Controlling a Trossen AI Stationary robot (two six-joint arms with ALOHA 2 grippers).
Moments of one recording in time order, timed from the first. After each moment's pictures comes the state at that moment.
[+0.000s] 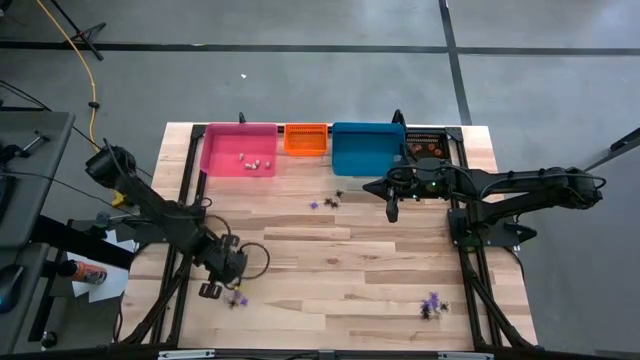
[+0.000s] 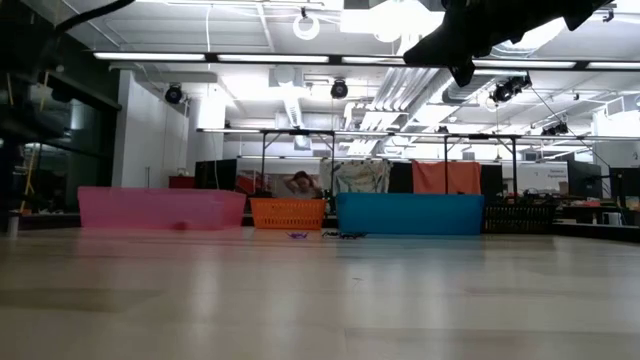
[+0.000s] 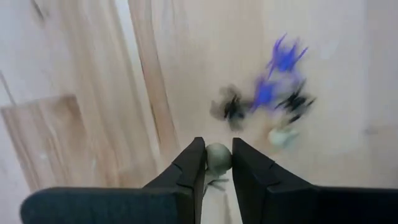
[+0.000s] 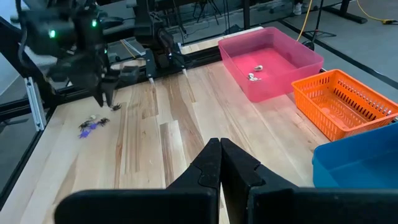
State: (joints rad) left arm -0.68 1.26 0.65 -0.67 0.07 -0.52; right arm -0.07 0.99 0.68 -0.02 0.06 0.21
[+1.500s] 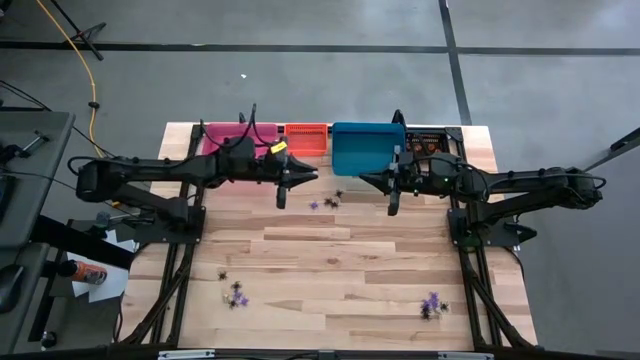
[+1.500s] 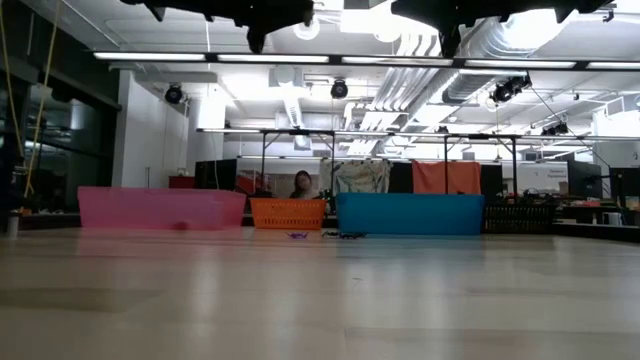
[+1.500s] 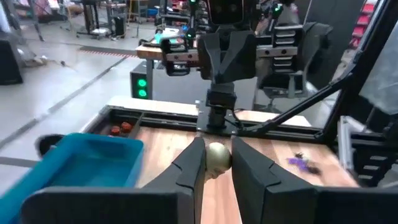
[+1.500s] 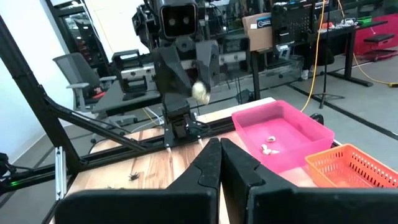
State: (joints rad) left arm 0.19 1.22 0.88 0.23 0.15 -0.05; right arm -0.07 0.99 0.68 0.27 0.06 0.20
